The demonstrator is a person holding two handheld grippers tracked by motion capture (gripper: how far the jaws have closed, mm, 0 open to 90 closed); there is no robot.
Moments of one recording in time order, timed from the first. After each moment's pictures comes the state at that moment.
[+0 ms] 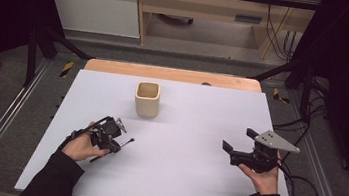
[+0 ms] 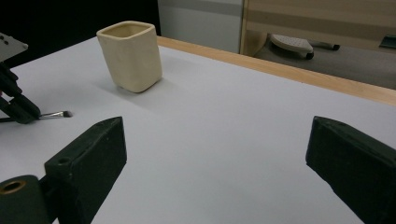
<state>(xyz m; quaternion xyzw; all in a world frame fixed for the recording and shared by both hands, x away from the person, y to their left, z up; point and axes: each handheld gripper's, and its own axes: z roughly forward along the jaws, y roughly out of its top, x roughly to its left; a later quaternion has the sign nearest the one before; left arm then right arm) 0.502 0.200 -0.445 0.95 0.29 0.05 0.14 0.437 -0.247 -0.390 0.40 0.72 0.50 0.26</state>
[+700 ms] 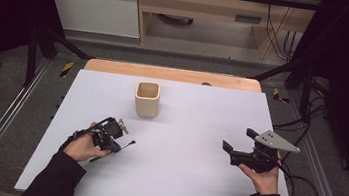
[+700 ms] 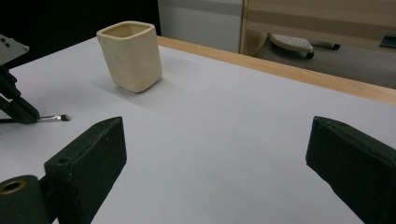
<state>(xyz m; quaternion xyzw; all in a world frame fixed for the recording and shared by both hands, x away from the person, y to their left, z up) 0.501 0.195 -0.444 0.95 0.29 0.05 0.13 0.437 -0.248 -0.390 0.40 0.72 0.50 0.26</state>
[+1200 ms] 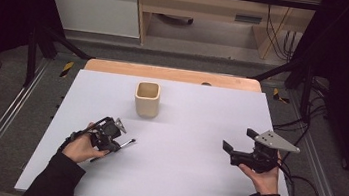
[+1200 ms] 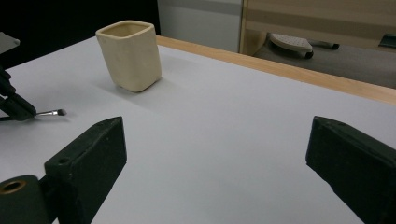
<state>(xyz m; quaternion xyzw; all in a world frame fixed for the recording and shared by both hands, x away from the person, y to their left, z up) 0.495 0.201 -0.438 0.94 0.29 0.07 0.15 0.437 -0.248 -0.390 0.40 0.72 0.50 0.26</state>
